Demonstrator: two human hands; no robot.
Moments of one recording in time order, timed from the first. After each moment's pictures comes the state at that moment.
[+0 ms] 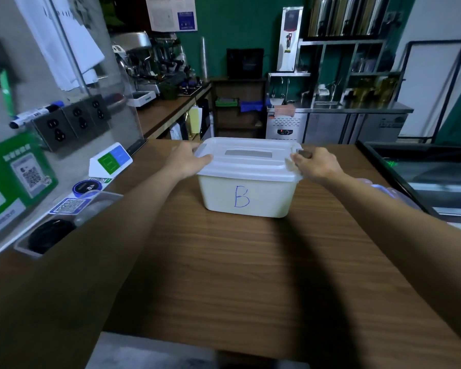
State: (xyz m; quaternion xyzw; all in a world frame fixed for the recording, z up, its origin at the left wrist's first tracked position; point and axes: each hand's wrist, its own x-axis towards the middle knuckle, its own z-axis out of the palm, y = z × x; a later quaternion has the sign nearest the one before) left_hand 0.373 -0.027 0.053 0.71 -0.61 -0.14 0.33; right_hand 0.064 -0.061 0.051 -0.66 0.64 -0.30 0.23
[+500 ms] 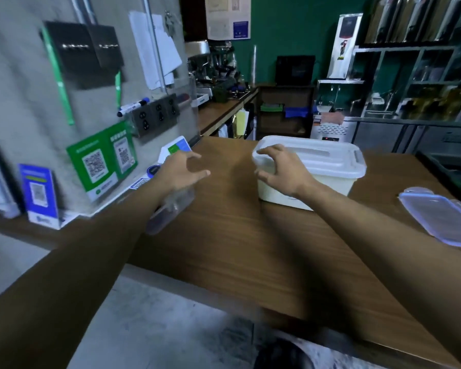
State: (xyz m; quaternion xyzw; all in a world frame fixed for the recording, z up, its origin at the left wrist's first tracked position) left_hand 0.487 0.120 0.051 0.76 -0.58 -0.08 0.27; right_hand 0.221 0.033 0.050 -0.87 0.41 -0.24 0.11
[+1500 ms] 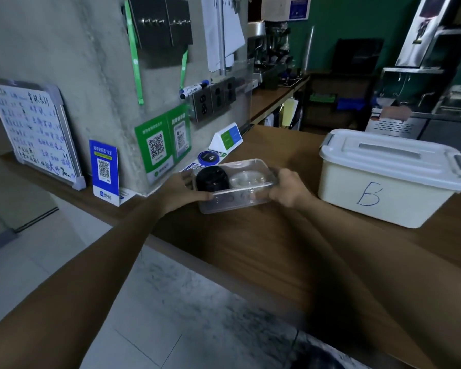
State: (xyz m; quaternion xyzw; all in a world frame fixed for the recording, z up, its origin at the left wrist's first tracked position) left_hand 0.595 0.212 -0.007 0.76 -0.47 -0.23 0.39; right_hand 0.360 0.038 -0.015 -0.83 0.40 -0.19 0.32
